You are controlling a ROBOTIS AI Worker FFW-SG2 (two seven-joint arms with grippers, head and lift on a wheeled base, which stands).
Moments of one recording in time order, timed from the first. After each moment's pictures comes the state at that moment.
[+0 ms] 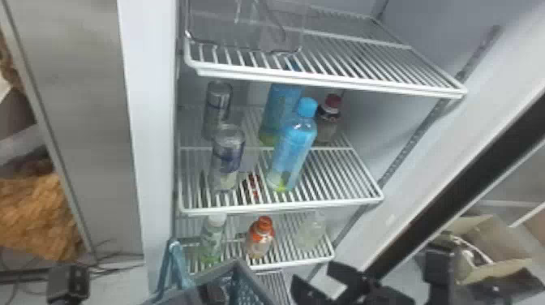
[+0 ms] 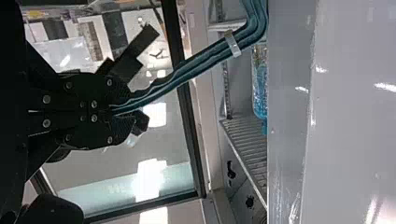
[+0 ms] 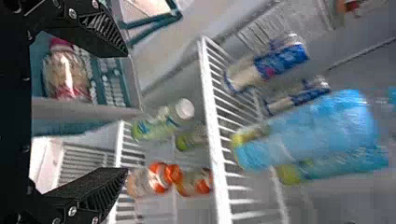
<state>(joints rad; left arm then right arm) 0.23 0.11 -0.02 -1.69 1.07 1.21 -1.00 0.81 -0.04 -0.40 -2.63 -0.38 0.92 0.56</state>
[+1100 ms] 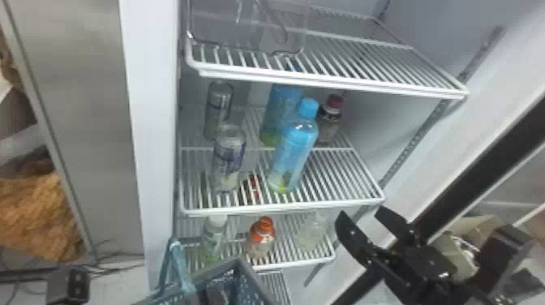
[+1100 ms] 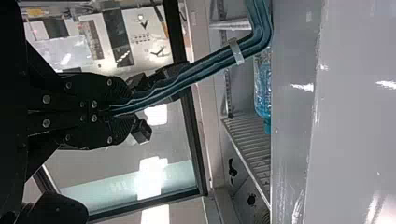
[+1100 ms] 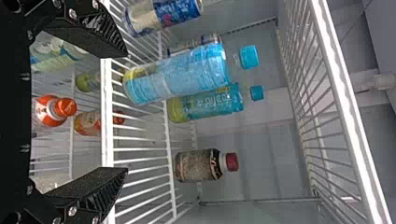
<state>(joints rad) 0.24 0.12 -0.05 -1.69 1.07 1.18 -1.03 0.78 0.00 -0.46 -2.52 -0.40 0.47 0.44</state>
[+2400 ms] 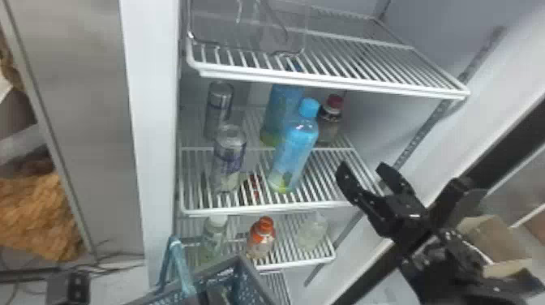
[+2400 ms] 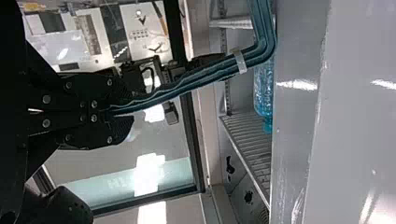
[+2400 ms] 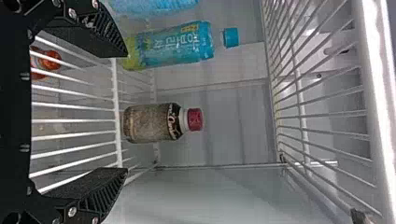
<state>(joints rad) 0.25 0.12 -0.05 -1.70 1.08 1.19 -1.03 0.40 -0.04 -0.41 -2.20 -0.25 0.35 0.36</state>
